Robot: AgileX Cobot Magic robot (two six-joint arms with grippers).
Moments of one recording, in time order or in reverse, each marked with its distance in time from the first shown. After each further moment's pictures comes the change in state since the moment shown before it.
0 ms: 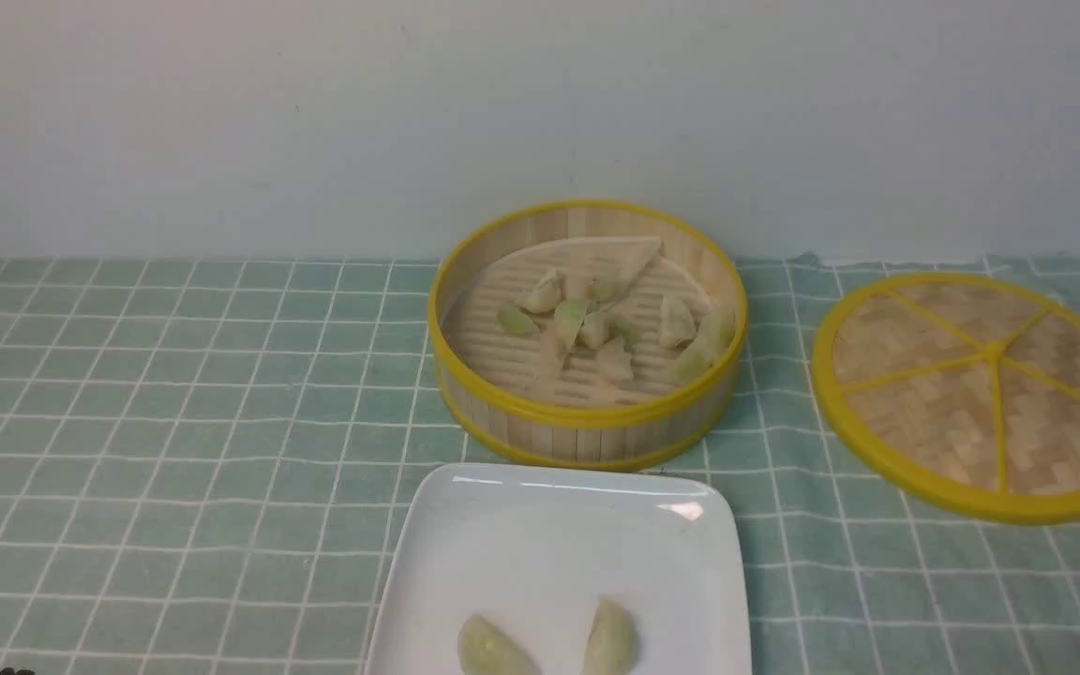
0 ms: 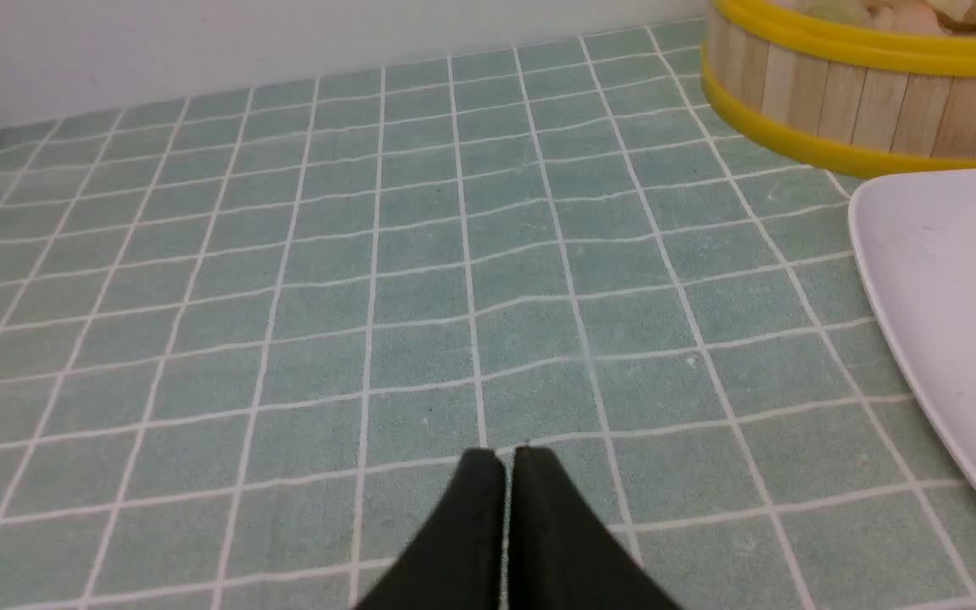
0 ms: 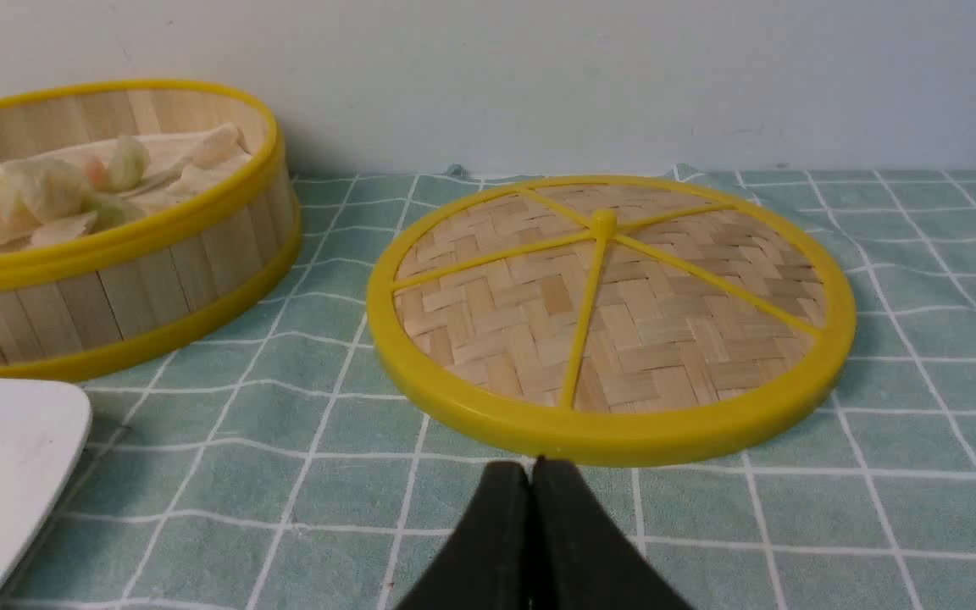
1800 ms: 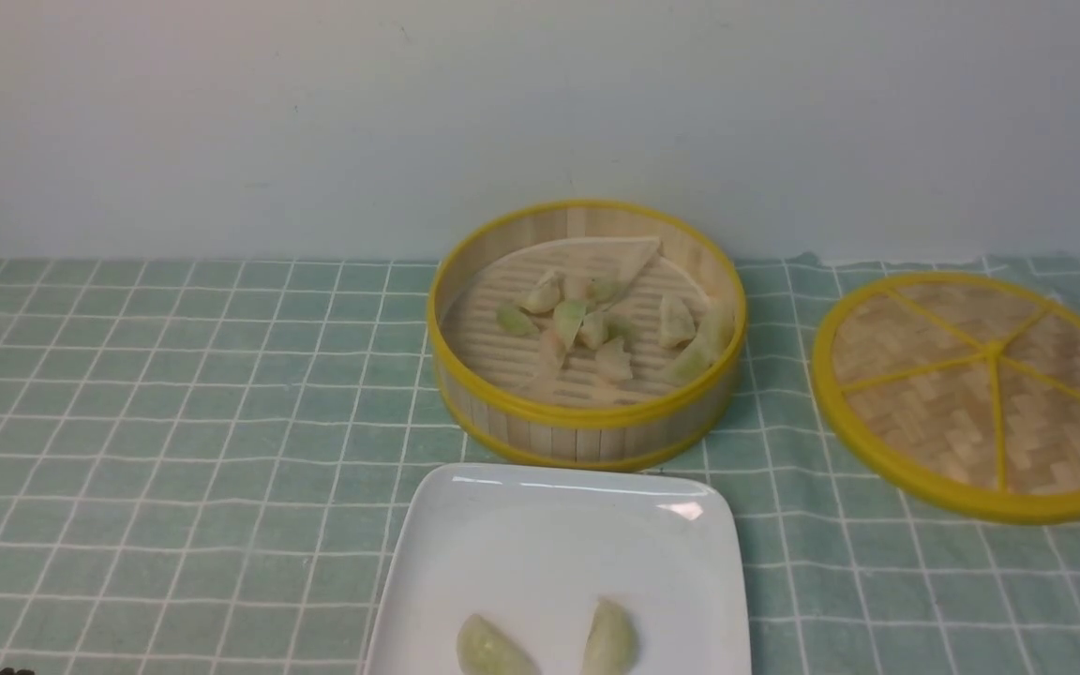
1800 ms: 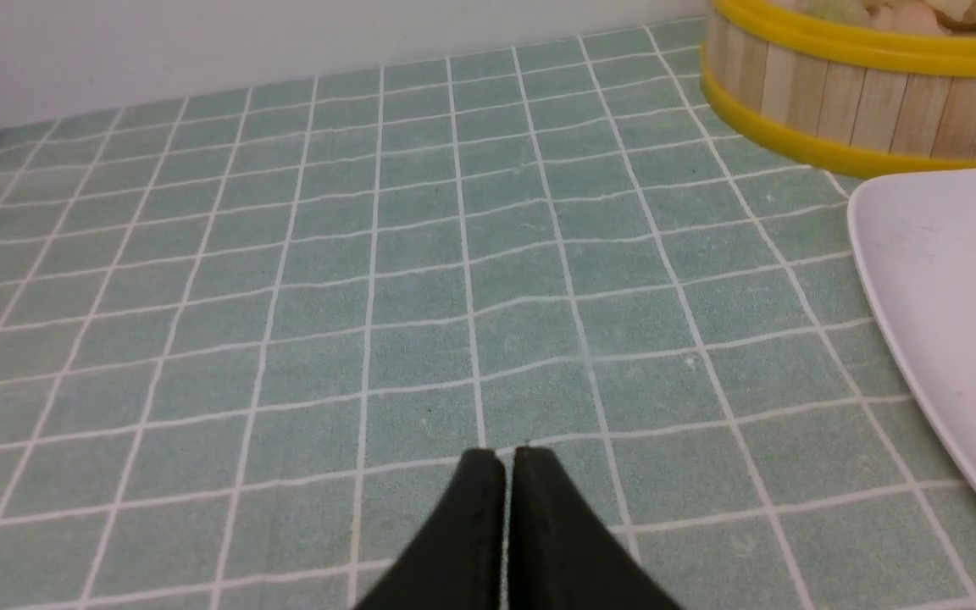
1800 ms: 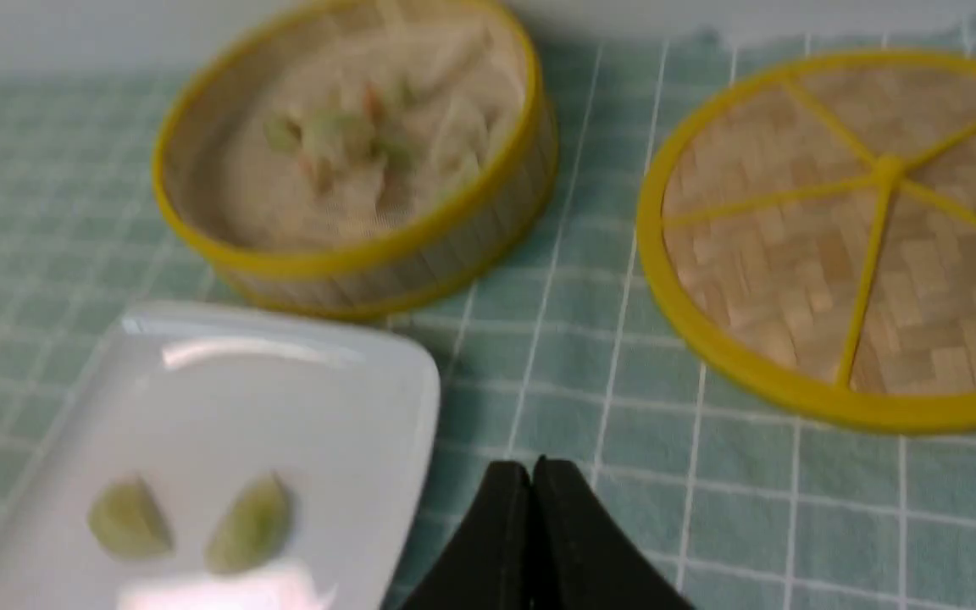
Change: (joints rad) right arm 0.172 0.891 -0.937 0.279 0.603 -0.112; left arm 0.000 0.000 0.000 0.000 0.000 0.000
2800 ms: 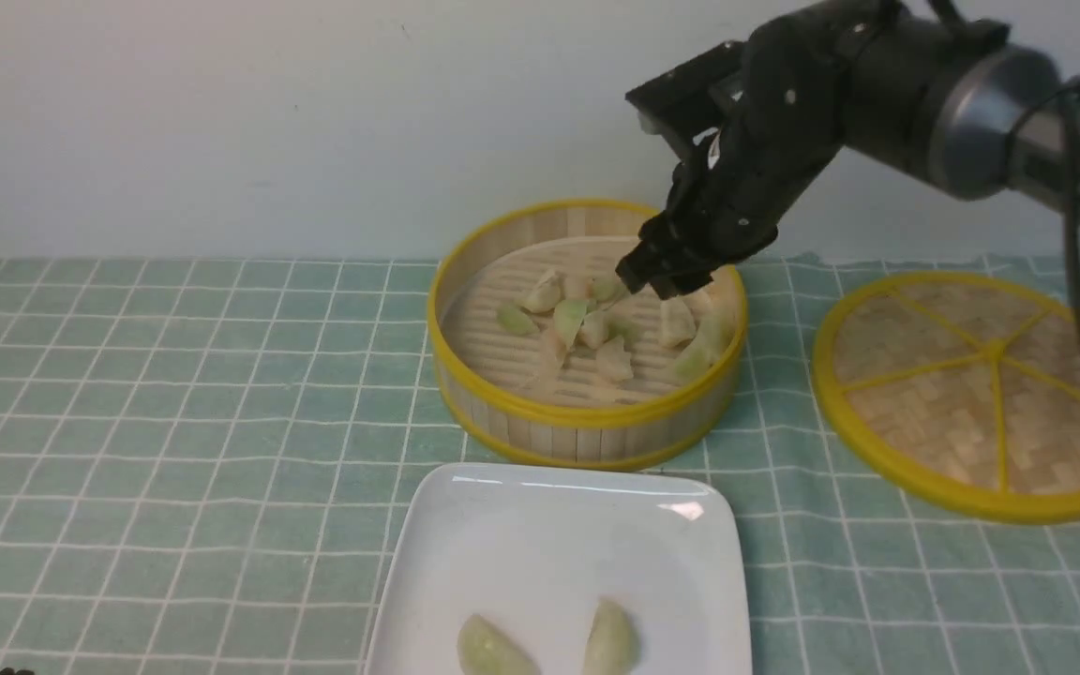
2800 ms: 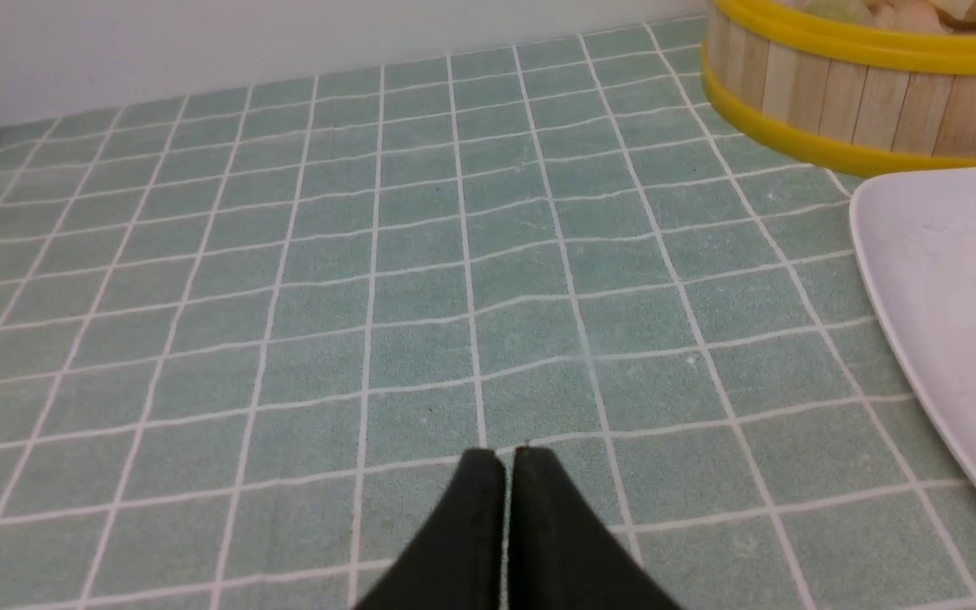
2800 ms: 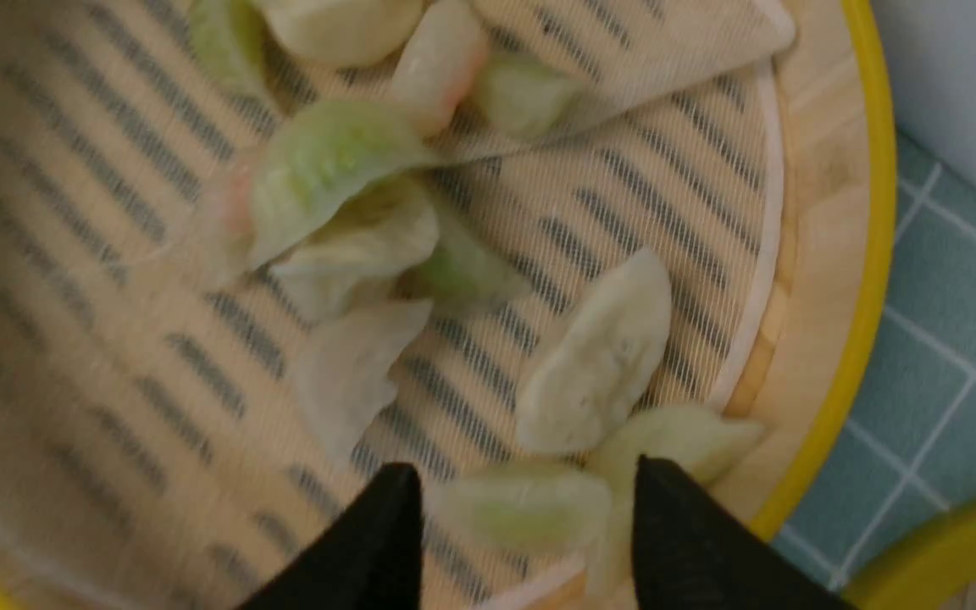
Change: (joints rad) right arm 0.237 1.214 -0.941 -0.235 -0.007 -0.165; left arm 0.000 0.000 0.000 0.000 0.000 0.000
